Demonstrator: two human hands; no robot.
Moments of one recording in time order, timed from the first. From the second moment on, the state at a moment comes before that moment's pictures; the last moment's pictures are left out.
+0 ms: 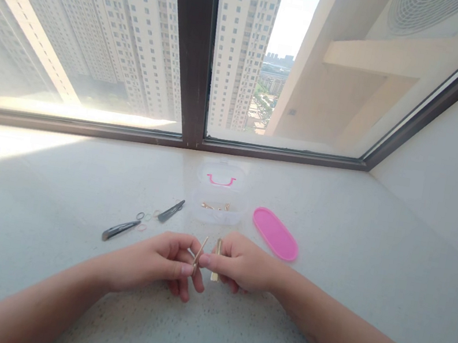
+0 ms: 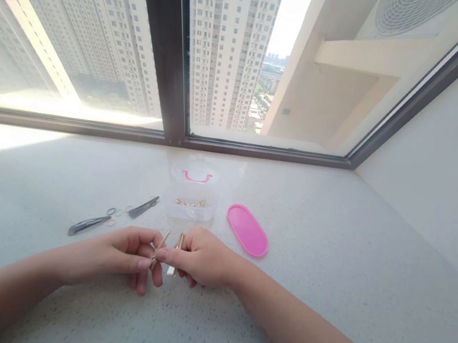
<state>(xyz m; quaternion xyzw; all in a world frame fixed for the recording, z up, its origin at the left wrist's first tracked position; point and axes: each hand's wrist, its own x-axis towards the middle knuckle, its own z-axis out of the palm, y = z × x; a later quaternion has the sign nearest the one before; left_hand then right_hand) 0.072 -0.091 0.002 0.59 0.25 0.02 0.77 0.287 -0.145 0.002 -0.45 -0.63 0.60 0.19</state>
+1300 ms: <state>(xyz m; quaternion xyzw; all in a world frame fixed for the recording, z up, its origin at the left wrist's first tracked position) 0.075 -0.090 0.006 0.62 0.30 0.05 0.73 0.294 -0.138 -0.012 -0.38 -0.53 0.72 0.22</state>
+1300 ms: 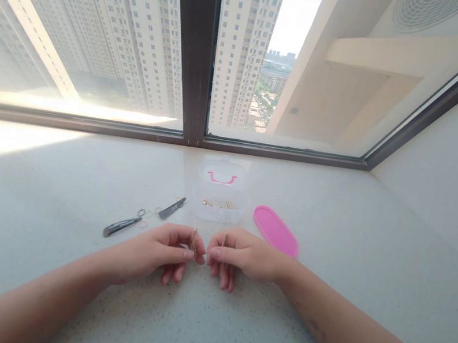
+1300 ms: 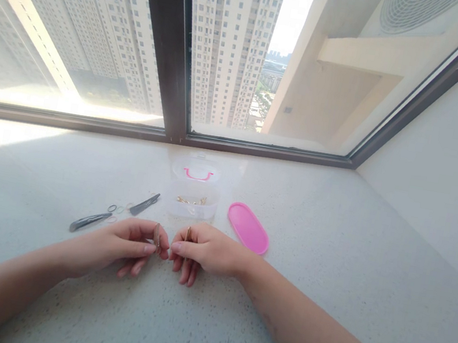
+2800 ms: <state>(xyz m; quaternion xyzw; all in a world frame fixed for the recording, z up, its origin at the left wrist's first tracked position) 0.073 -0.088 0.000 0.62 0.30 0.04 0.72 0.297 -0.140 -0.005 -0.38 -0.56 0.69 0.25</state>
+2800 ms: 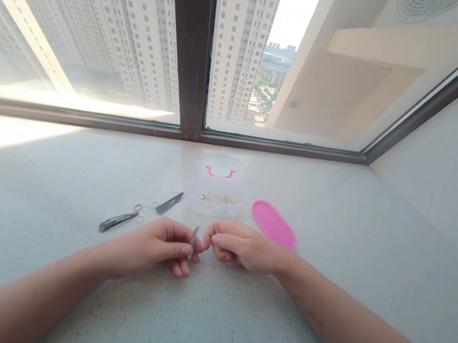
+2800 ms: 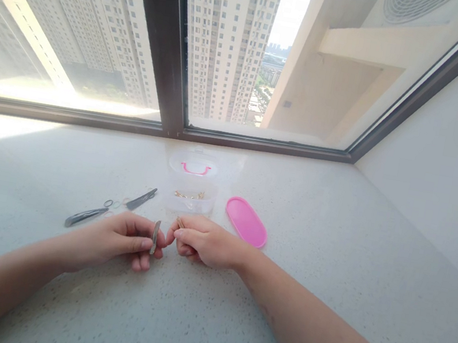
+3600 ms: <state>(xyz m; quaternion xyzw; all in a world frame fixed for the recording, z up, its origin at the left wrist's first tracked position) 0.075 -0.090 0.003 0.62 0.33 0.04 0.71 0.298 -0.140 -0.007 -0.38 -0.54 0.72 0.23</state>
